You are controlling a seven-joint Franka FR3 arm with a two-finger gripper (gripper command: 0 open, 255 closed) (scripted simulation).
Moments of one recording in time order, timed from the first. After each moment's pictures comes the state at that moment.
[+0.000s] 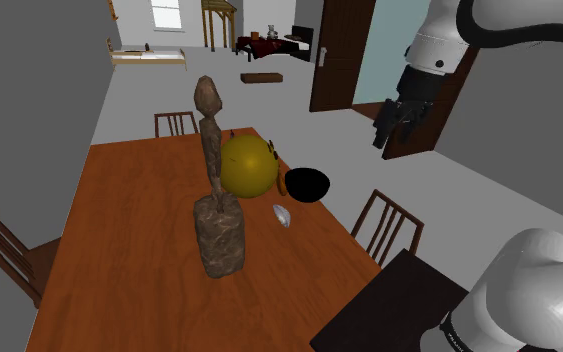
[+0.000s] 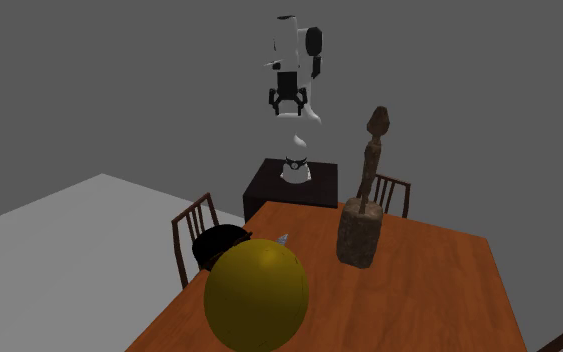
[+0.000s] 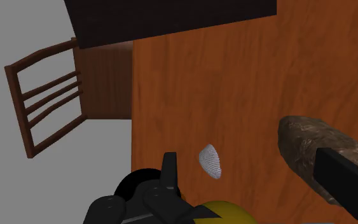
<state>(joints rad) 0.02 -0.80 -0.03 -2.31 0.04 1.61 0.12</state>
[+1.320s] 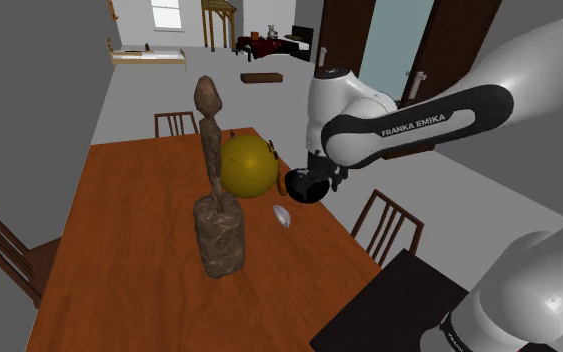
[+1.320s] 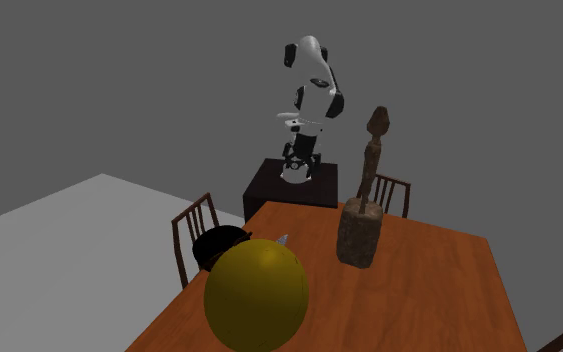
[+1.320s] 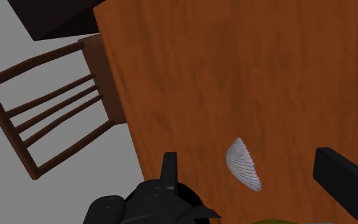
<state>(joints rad) -0.09 -0.31 0.31 -2.42 -0.12 2.14 0.66</state>
